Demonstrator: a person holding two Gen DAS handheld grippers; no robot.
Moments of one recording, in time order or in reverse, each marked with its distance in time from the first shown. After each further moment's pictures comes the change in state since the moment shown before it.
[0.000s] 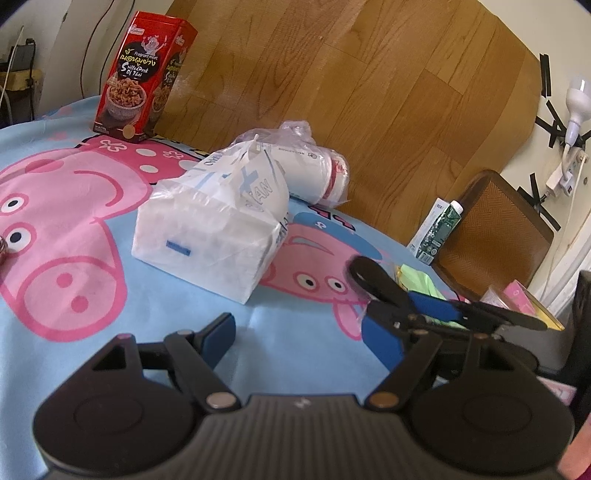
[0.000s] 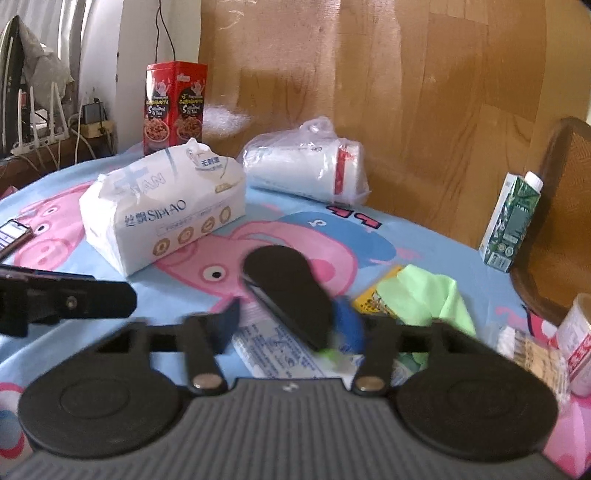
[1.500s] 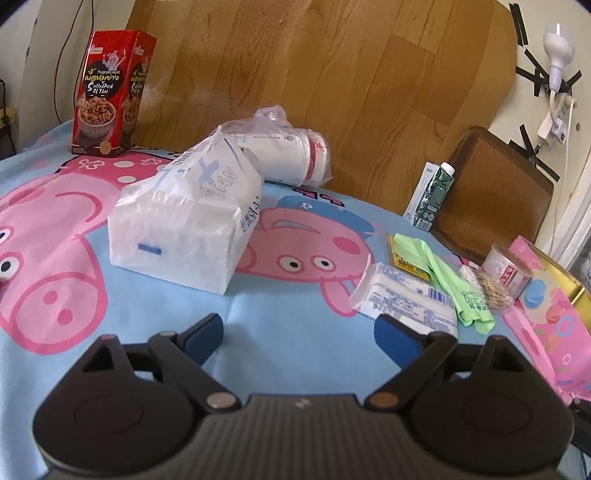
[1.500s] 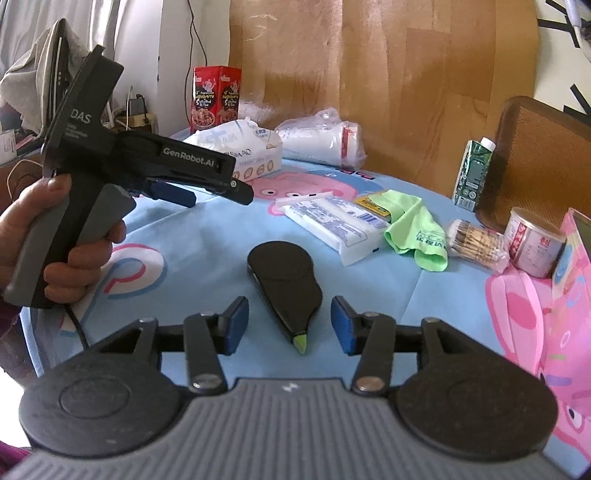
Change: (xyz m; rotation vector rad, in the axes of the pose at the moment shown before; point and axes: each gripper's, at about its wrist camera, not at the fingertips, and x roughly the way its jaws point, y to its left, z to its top) left arm 0.008 -0.024 -0.007 0.154 0.048 0.041; right arm -0.129 0.018 -0.084 0.028 -0.008 0.037
